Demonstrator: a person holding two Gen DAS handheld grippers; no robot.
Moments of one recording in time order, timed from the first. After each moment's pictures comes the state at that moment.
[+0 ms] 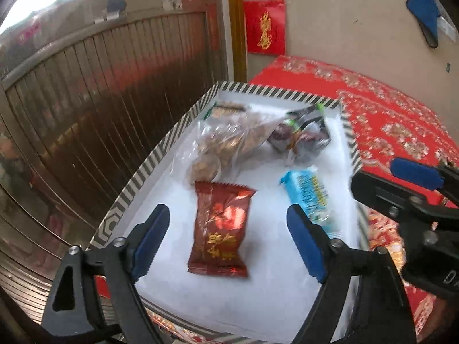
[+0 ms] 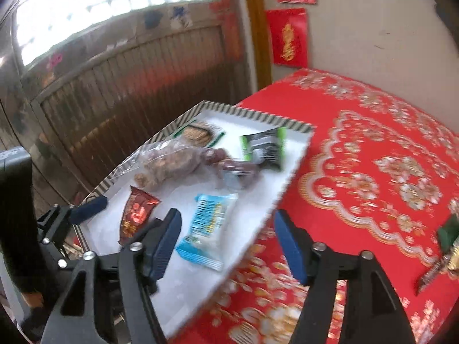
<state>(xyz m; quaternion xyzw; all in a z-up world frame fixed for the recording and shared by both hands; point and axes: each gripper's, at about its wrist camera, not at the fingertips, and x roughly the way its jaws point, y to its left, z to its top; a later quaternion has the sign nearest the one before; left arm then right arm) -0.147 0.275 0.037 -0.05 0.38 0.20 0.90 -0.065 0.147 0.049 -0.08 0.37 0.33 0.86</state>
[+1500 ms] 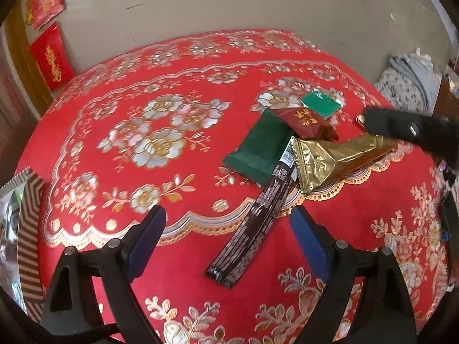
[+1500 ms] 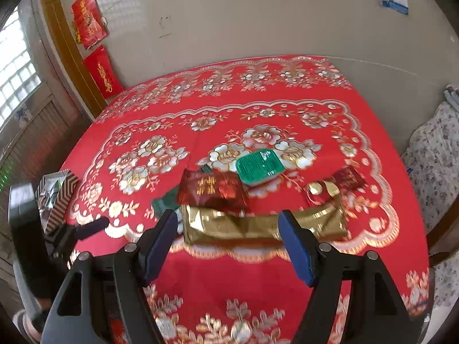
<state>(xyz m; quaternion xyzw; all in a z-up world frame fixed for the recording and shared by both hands) 0.015 -0.042 0.013 0.08 0.45 -0.12 0.88 0.028 -0.190 0.062 0.06 0.42 0.09 0.90</state>
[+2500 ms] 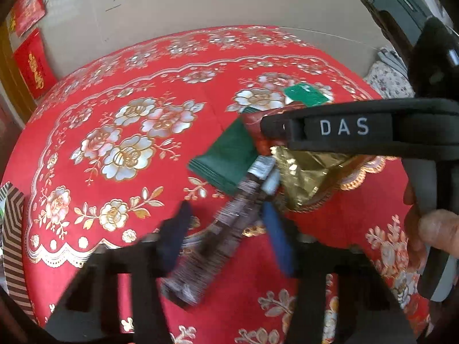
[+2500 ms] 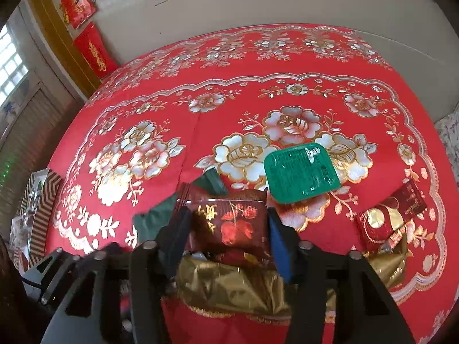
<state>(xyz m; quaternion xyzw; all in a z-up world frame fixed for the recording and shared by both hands) 0.024 -0.061 0.004 0.08 0.45 -0.15 0.88 0.090 -0.168 0.016 0.06 0.47 0.11 0.87</state>
